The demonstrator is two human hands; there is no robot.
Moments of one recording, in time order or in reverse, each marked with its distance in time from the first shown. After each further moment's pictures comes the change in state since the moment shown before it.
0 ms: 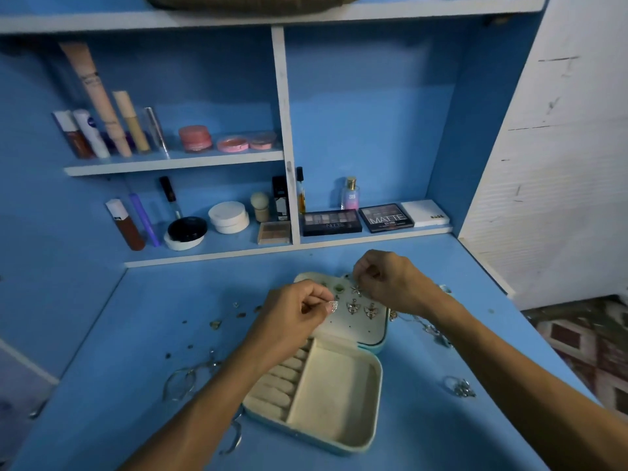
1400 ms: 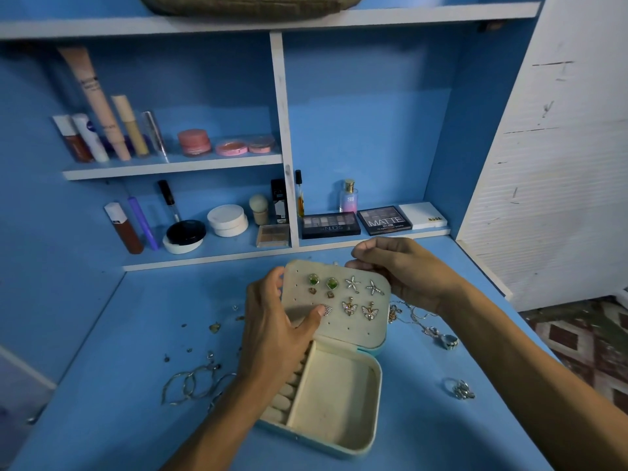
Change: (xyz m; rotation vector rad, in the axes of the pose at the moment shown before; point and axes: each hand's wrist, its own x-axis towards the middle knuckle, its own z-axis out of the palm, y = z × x) left_hand -0.018 -0.019 0.014 0.087 0.408 0.006; right_hand -0.009 -0.025 -0.026 0.949 -0.131 0.220
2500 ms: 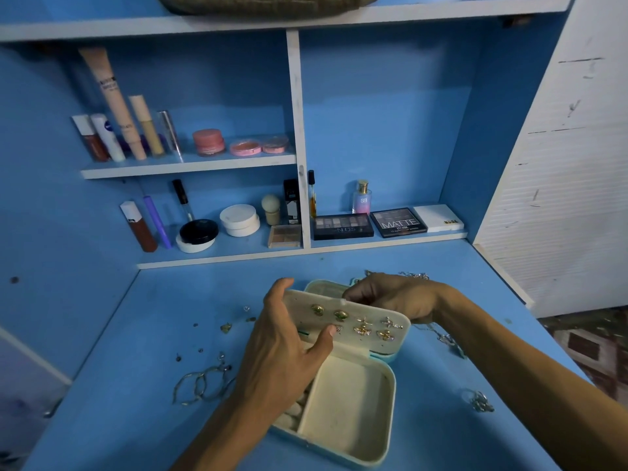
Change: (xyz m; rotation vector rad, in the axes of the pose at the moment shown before) left_hand -0.019 0.002 -0.015 0.087 0.016 0.191; right_hand 0.029 0.027 0.002 -0.596 -0.588 0.065
